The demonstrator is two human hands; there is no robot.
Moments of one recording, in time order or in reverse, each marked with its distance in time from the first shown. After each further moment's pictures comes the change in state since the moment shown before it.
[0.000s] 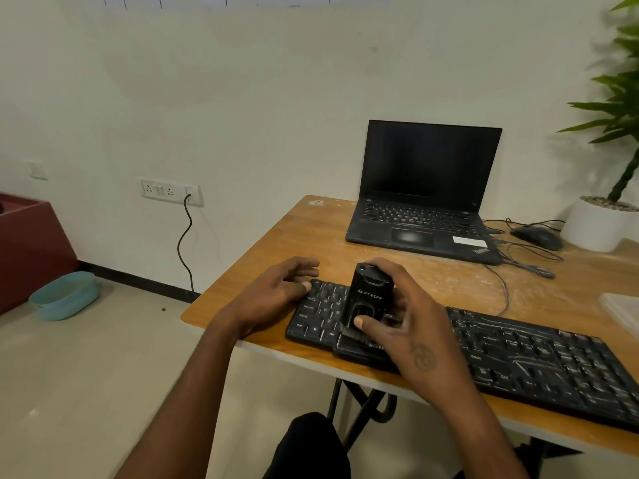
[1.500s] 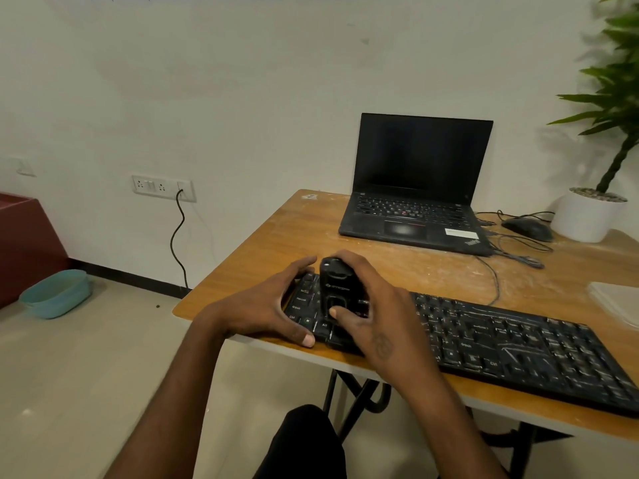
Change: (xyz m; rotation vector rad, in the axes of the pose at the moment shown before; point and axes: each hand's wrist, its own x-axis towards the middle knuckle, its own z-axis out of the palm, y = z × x) left_hand -0.010 -0.007 -0.006 0.211 -0.336 0.018; right_hand 0.008 0.002 0.022 -0.248 -0.004 -0.063
